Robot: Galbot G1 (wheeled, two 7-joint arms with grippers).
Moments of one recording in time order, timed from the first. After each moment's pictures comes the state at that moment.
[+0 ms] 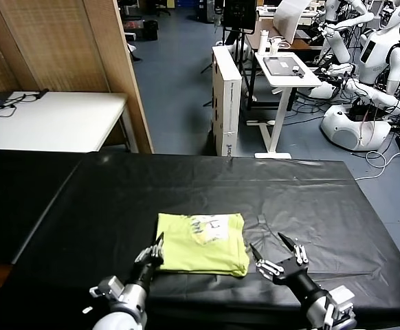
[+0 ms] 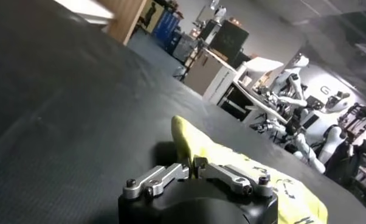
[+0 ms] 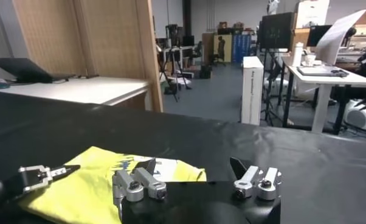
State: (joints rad) left arm 1.54 -1.61 -0.51 -1.98 -0.47 0.24 0.06; right arm -1.76 1.05 0.55 2.37 0.42 -0.28 0.00
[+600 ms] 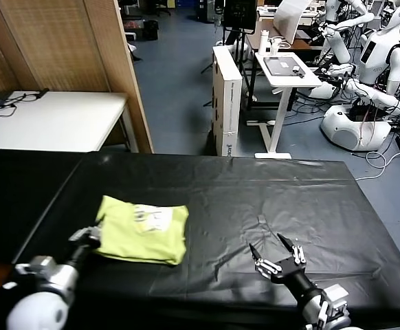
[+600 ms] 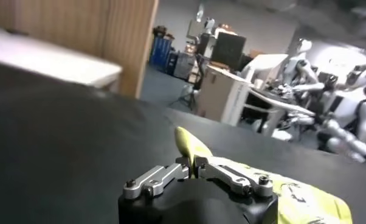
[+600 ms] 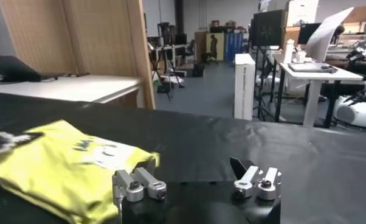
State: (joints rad) left arm 1.50 -1.21 -0.79 -2.00 -0.54 0.26 0.11; right arm -1.73 1.07 0.52 2.32 0.41 -0.28 0.01
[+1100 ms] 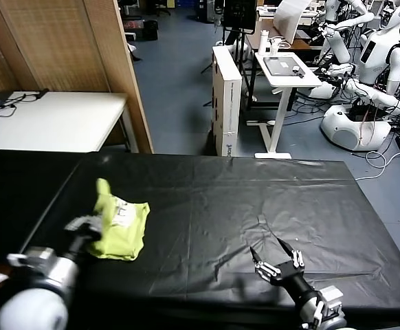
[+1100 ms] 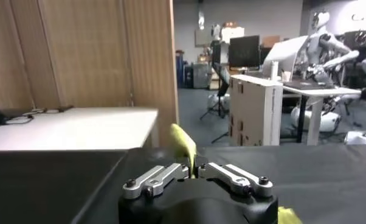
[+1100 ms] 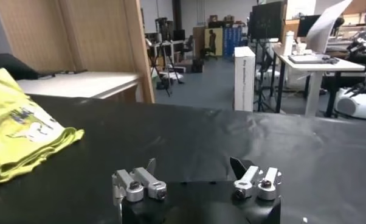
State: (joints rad) left arm 1.54 -1.20 -0.66 -2.25 -0.50 0.42 -0.06; right arm -1.72 1.10 0.51 2.26 0.39 -0.27 0.01
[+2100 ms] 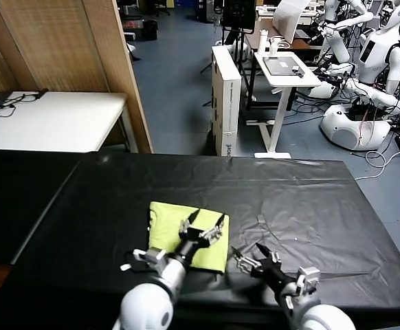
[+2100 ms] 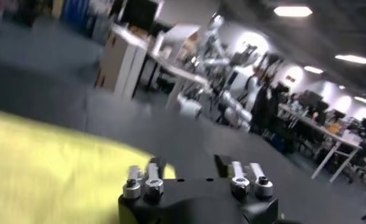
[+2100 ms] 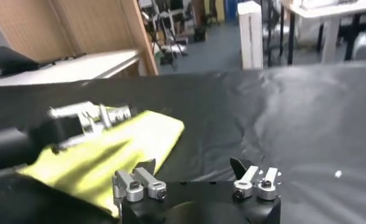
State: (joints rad) left arm 1.35 -1.46 -0.20 -2.05 -0.30 0.30 0.04; right arm -1.51 1.12 0.36 2.17 0.71 -0.47 0.12
